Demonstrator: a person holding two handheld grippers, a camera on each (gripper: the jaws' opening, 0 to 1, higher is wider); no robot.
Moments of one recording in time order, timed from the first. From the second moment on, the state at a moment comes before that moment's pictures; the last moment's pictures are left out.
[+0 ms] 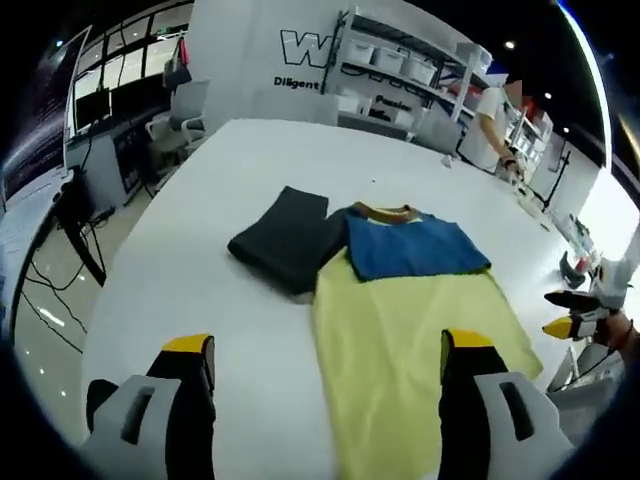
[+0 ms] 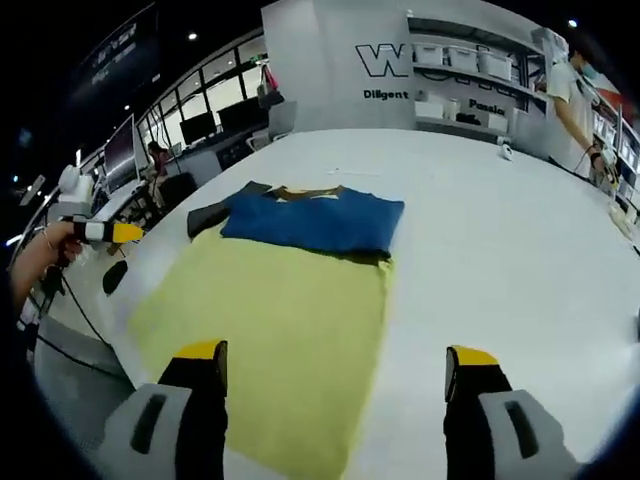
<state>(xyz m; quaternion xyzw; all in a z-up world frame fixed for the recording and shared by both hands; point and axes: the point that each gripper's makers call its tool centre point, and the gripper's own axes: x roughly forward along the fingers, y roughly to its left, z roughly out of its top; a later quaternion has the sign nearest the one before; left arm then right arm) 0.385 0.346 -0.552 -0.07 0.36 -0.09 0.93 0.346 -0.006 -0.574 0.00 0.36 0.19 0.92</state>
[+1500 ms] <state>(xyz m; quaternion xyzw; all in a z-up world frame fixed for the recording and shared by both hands) 0.588 0.339 -0.576 -0.03 0.36 -0.06 0.93 0.368 -0.012 -0.577 -0.05 0.35 0.21 0.91</state>
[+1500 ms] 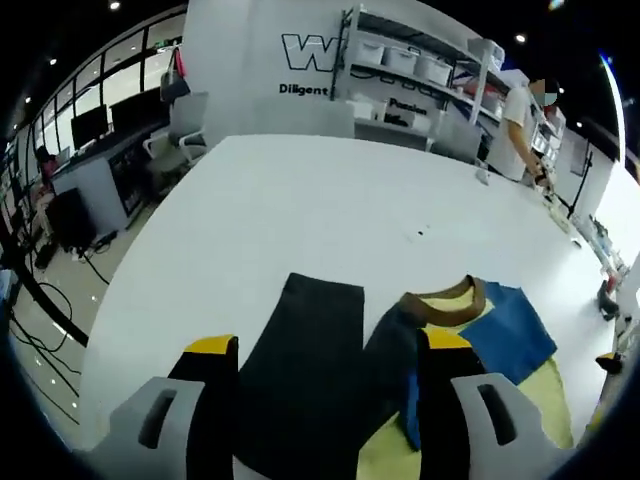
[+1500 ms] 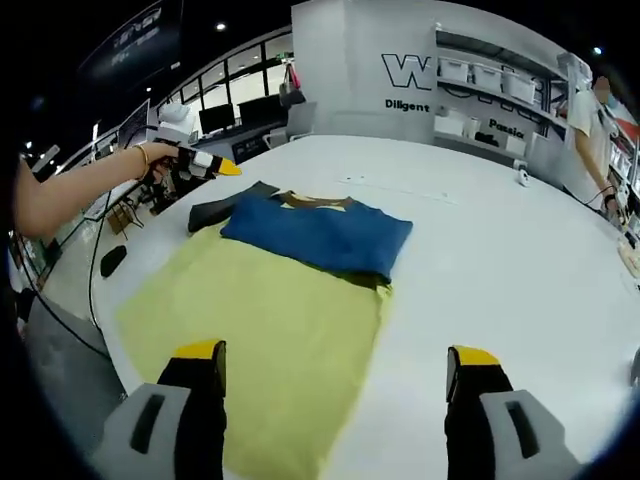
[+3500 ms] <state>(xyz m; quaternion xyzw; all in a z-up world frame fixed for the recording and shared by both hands) 0.651 0.366 -0.596 0.03 0.38 -0.07 0.92 0.373 -0.016 -0.583 -0.05 0.35 0.19 0.92</state>
